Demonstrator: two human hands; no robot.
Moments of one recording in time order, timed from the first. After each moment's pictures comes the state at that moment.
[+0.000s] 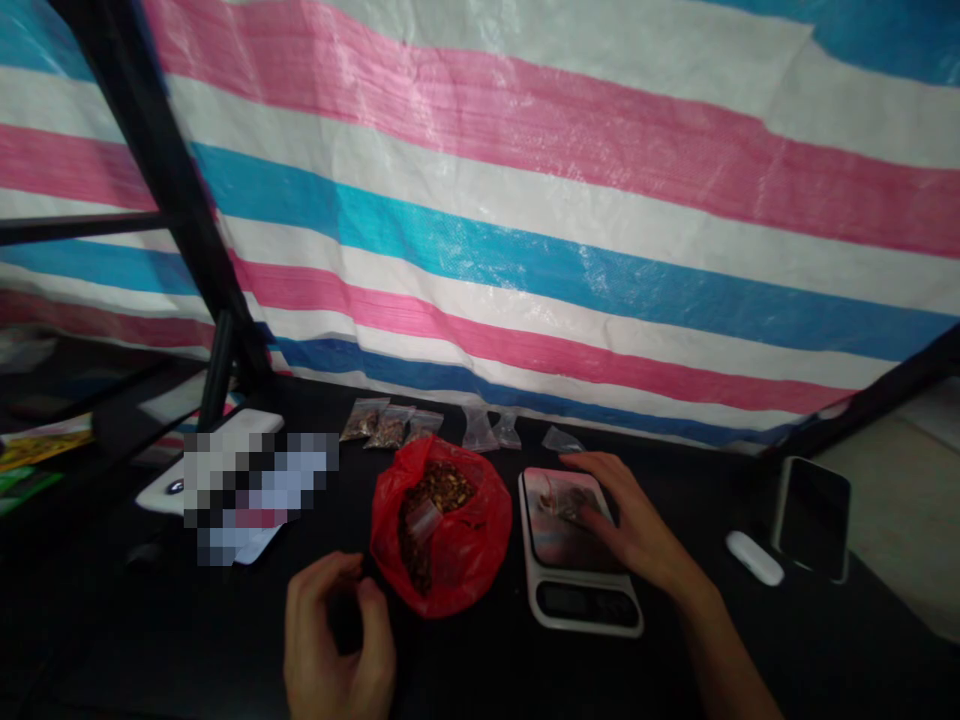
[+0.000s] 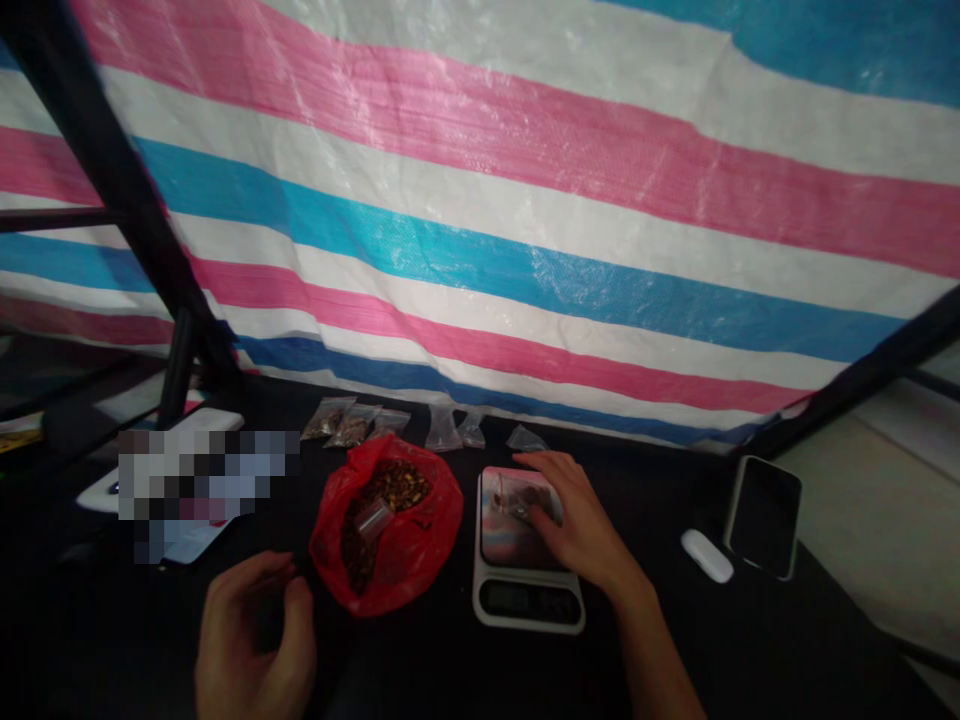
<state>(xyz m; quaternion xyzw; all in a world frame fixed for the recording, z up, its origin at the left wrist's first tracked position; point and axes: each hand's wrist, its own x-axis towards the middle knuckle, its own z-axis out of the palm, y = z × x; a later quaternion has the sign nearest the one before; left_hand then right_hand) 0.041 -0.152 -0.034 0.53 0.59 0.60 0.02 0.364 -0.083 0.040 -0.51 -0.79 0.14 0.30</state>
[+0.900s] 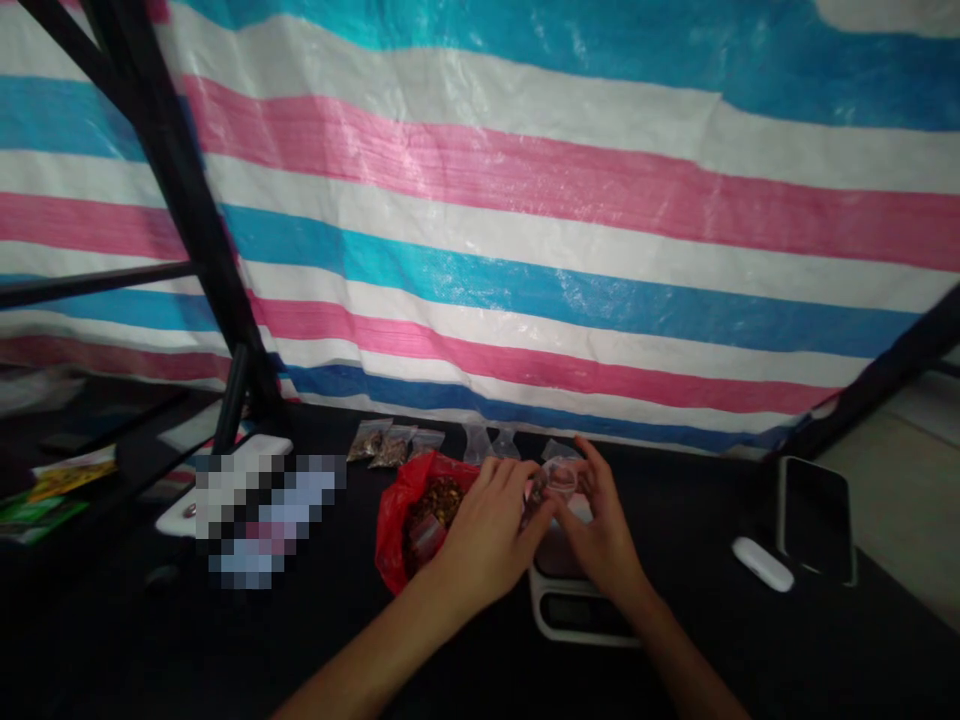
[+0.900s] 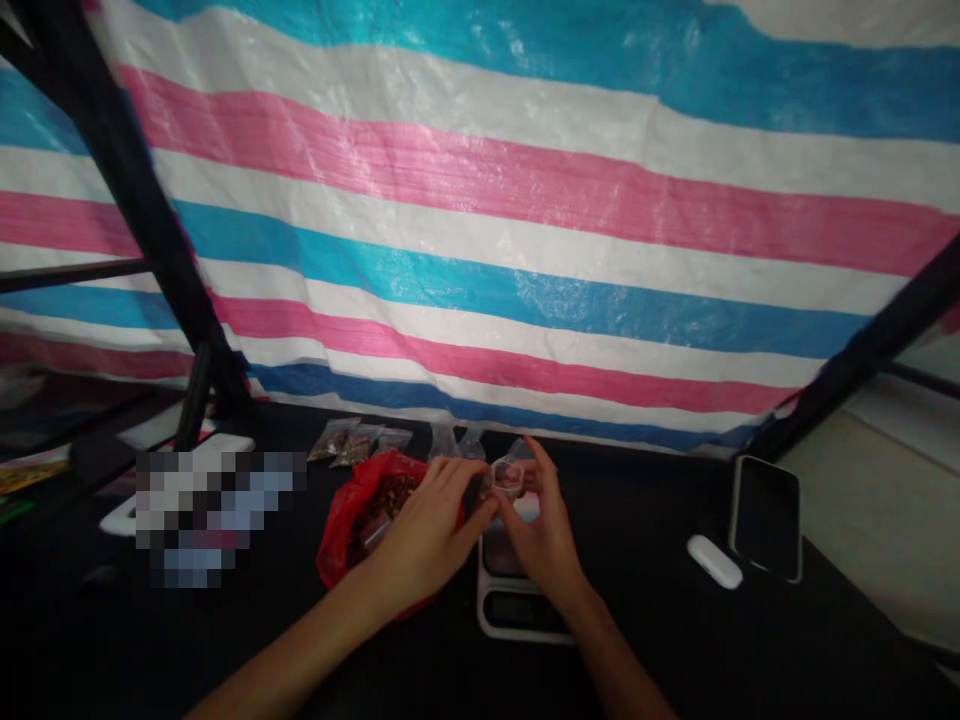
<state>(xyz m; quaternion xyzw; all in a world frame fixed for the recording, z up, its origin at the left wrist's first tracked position) 0.133 -0.078 0.055 0.82 0.38 0.38 0.20 0.309 -0.077 0.007 -0.47 -0.63 0.20 0.58</state>
